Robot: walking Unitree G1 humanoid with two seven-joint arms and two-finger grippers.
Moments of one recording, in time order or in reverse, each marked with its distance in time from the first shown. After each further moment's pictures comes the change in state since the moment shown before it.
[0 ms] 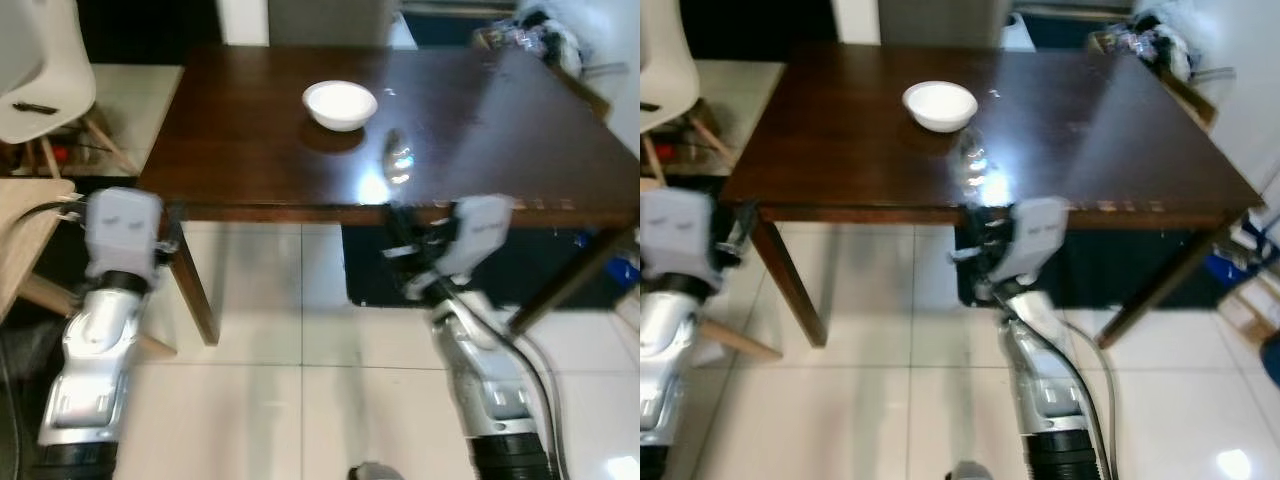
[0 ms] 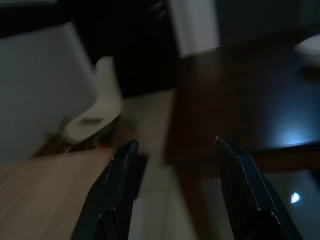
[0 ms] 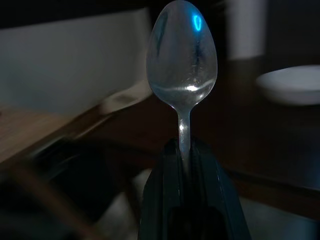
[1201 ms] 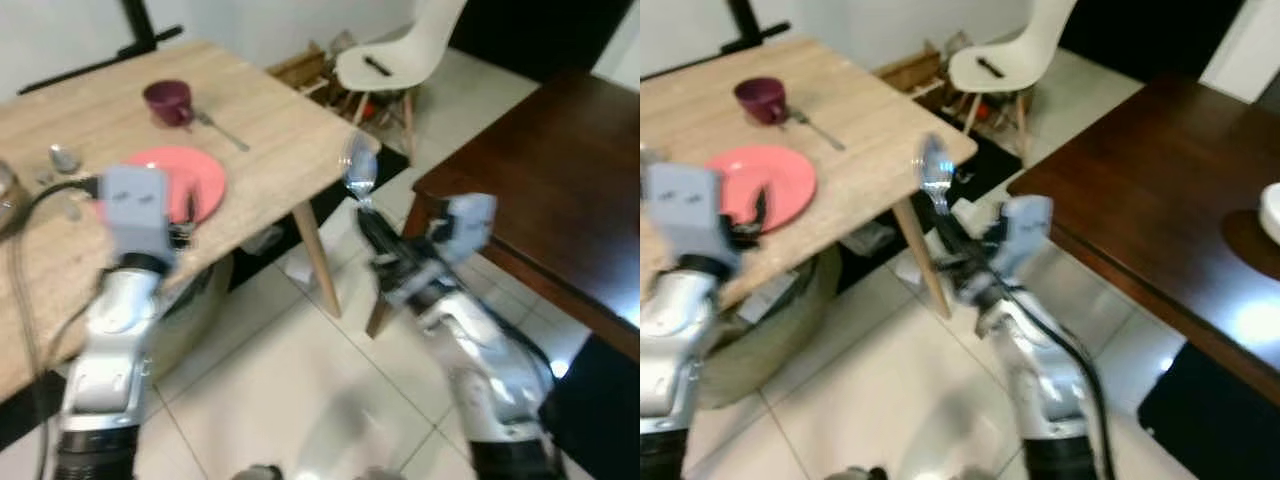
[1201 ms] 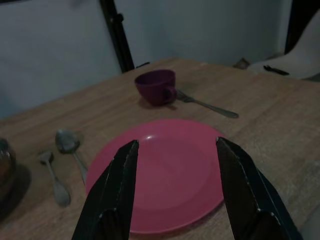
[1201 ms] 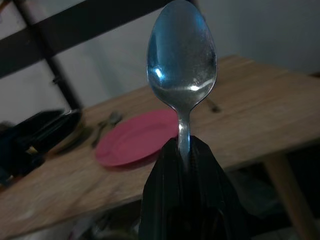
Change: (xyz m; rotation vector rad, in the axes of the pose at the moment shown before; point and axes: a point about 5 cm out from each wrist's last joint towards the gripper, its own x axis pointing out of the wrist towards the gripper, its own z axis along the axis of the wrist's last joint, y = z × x) left arm 0.008 -0.017 0.010 -0.111 0.058 0.002; right arm -0.005 0.015 0.005 0.183 0.031 0.149
